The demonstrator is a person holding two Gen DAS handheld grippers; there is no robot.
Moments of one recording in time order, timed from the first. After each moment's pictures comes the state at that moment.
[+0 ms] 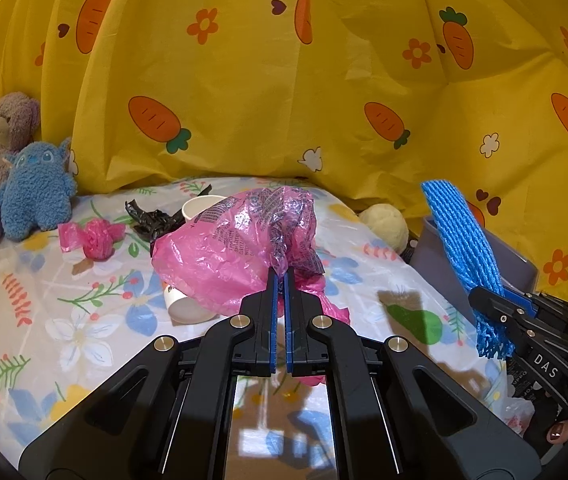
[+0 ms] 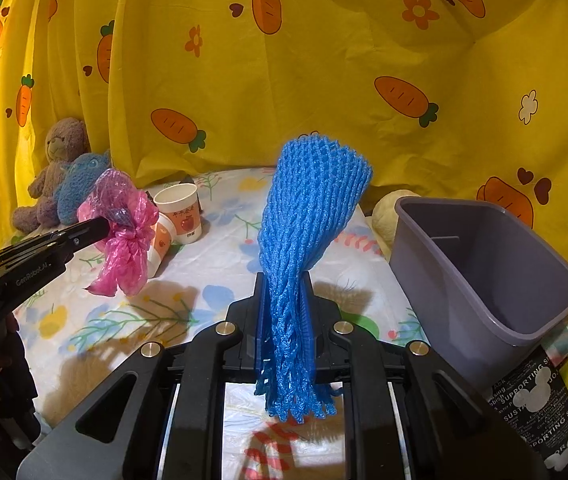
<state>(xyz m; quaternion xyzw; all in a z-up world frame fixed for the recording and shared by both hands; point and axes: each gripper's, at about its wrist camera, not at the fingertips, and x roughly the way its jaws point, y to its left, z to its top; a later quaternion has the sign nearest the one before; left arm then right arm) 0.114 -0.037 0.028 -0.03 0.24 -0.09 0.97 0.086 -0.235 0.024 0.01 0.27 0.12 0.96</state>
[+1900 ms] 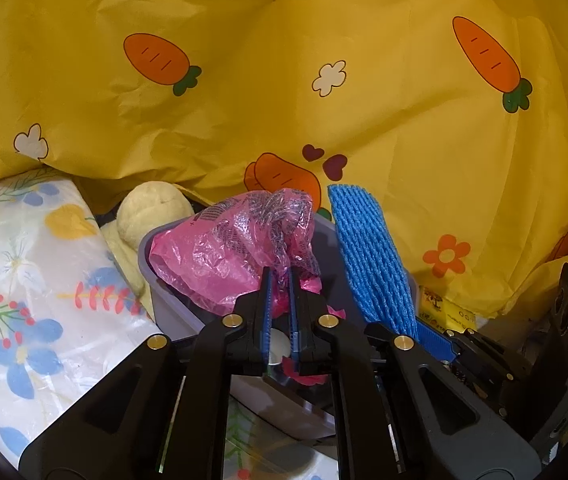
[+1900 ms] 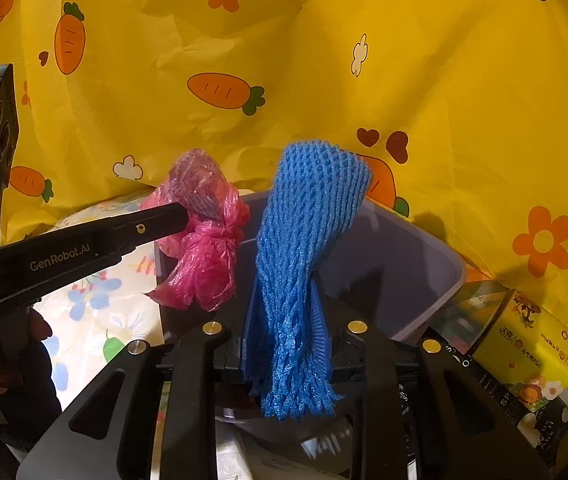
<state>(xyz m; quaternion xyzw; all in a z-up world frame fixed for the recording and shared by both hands) 0.235 -0.294 0.018 -0.03 0.31 -0.38 0.87 0.125 -0.401 0.013 0.08 0.27 -0.08 0.96</state>
